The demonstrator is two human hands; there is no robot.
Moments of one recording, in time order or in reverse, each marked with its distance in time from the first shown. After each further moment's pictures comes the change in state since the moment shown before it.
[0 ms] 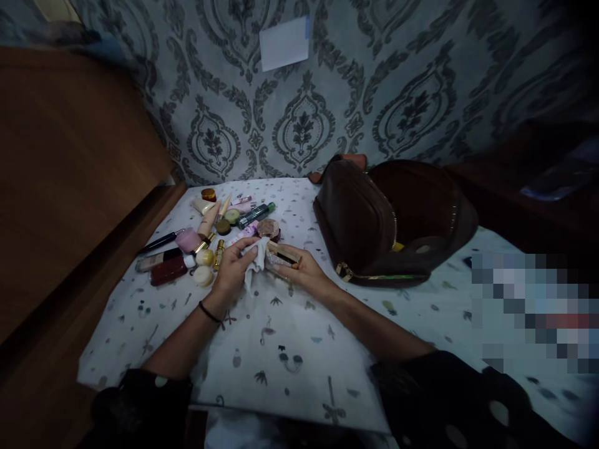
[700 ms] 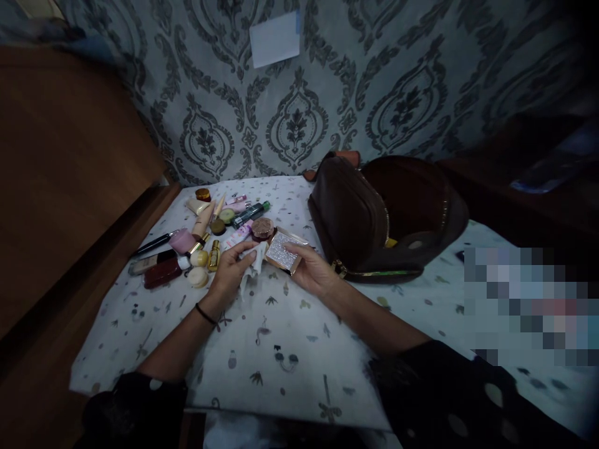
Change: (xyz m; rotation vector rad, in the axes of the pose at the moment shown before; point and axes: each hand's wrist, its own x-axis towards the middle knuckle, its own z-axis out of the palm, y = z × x) left_hand 0.001 -0.013 -0.006 0.150 0.001 0.000; right_hand 0.007 -0.008 -0.001 0.666 0.148 0.155
